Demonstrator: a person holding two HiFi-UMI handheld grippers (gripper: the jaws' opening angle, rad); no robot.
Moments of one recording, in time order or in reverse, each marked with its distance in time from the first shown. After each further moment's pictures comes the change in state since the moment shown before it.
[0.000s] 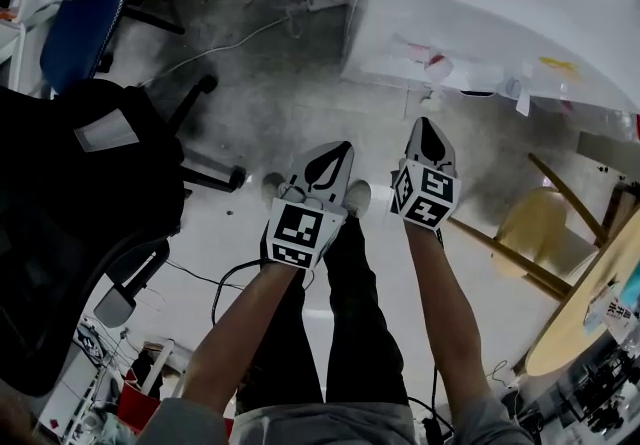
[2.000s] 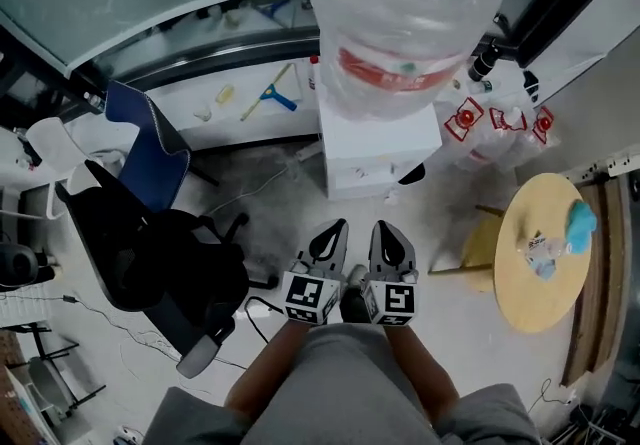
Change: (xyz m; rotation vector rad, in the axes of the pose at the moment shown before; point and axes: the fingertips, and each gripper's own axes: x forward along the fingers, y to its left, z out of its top) left arm -0.205 -0.129 0.312 0.127 -0.250 -0.134; right arm -0.352 0.104 0.286 0.033 -0.440 0.049
